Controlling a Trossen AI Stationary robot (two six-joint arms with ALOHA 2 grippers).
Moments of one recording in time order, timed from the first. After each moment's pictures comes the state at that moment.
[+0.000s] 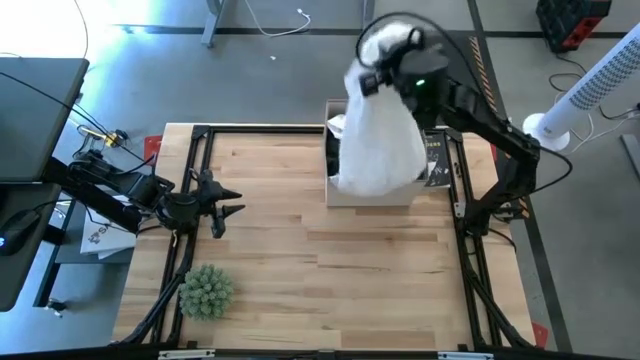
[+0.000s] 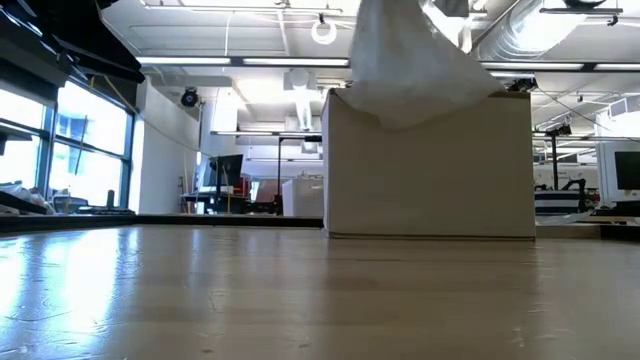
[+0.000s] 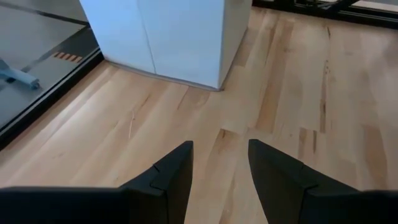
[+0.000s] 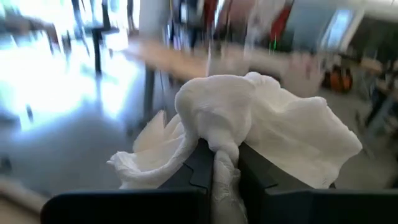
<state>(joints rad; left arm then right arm) -0.43 0.55 0.61 -0.74 -0.66 -0.48 -0.29 1.61 2.06 -0.71 0.96 0.02</state>
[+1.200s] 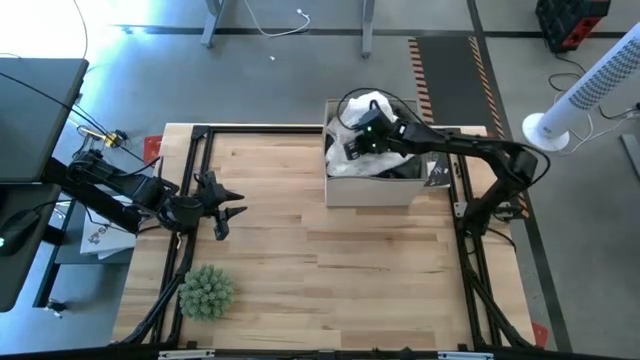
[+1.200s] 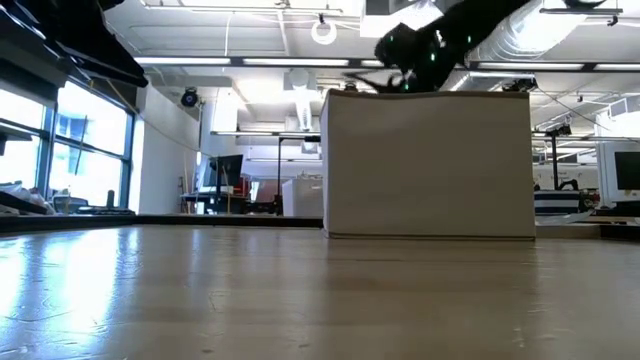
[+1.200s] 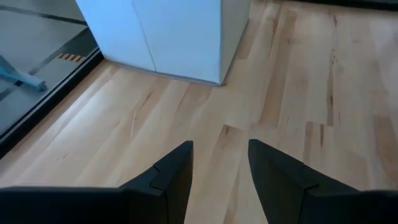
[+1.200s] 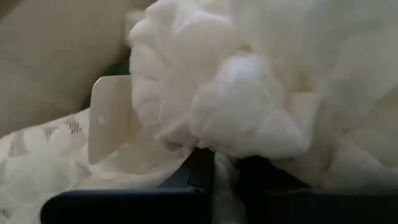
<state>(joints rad) -0.43 0.60 0.61 -0.72 -0.67 -0.46 -0.49 1.67 1.17 -0.45 0.21 0.51</state>
